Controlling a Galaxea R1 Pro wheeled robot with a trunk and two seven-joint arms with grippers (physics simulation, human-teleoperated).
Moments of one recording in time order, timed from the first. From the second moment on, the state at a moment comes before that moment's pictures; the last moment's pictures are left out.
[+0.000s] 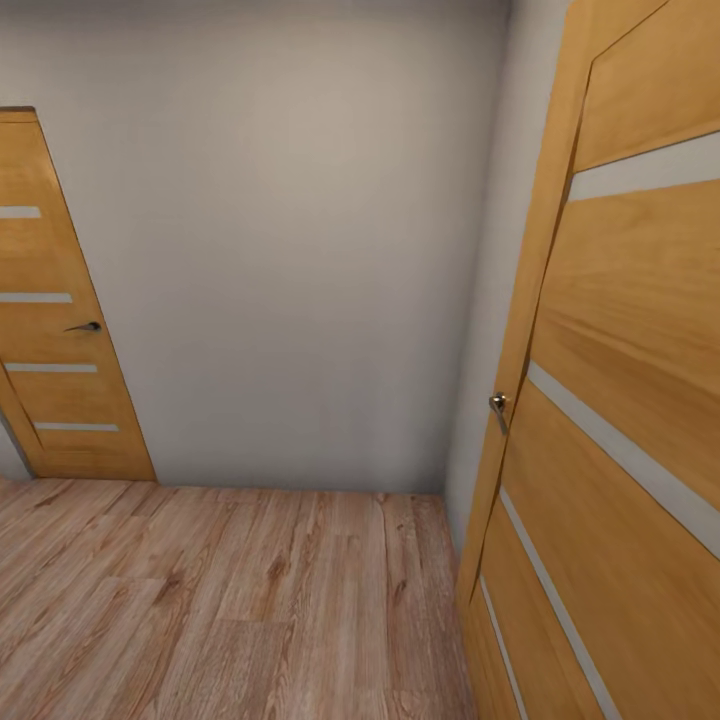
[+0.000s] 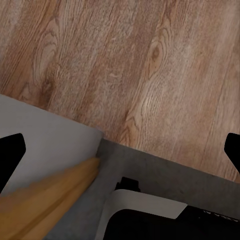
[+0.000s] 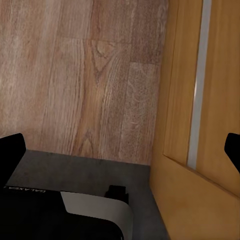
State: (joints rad) left arm -0.22 0.03 0.20 -0.06 0.04 -0.31 0.08; right arm -0.37 -0.13 0.01 0.04 0.02 -0.24 0.20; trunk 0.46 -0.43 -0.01
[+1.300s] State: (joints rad) left arm -0.22 0.03 0.20 -0.06 0.04 -0.31 0.08; right arm -0.37 -0.13 0.01 0.04 0.02 -0.24 0.20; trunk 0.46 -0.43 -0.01
